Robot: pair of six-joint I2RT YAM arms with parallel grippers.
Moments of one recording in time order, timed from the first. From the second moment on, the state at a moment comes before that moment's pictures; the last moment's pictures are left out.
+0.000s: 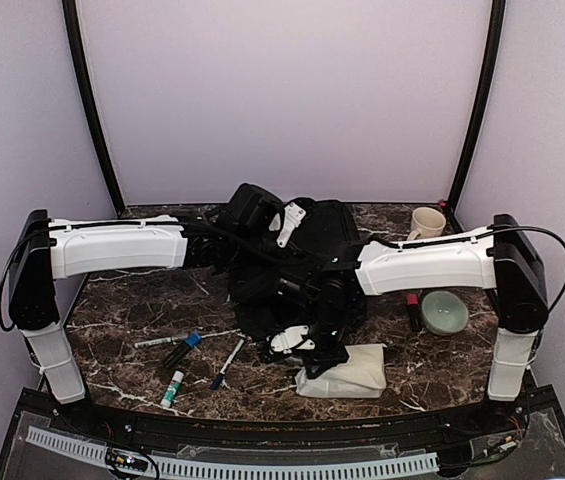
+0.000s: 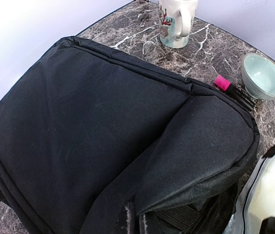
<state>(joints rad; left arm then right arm) -0.93 1.81 1.44 -0.30 -0.12 -0.02 1.10 1.91 1.42 -1.01 -0.29 -0.67</state>
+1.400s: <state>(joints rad) -0.83 1.87 1.50 -0.31 0.06 -0.17 0.86 1.27 0.91 -0.85 -0.26 -0.53</state>
